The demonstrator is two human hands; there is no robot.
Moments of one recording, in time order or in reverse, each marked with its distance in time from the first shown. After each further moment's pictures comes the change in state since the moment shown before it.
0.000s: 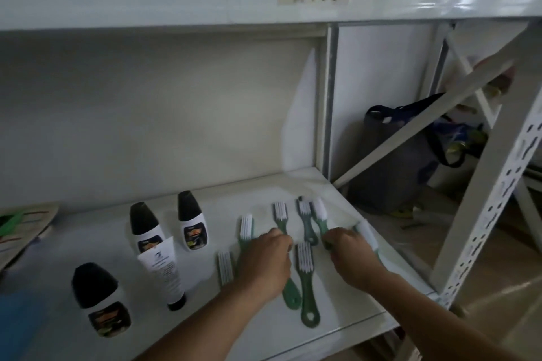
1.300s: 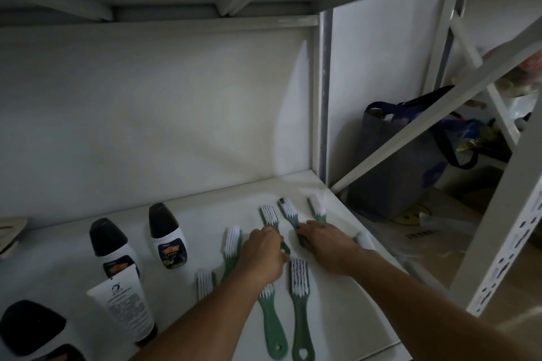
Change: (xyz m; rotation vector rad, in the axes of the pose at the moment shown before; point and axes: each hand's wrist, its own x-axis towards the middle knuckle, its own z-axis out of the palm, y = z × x) left_hand 0.088 -0.034 0.067 0.097 -0.058 -0.099; right_hand 0.084 0.004 0.017 -0.081 -0.171 -0.259
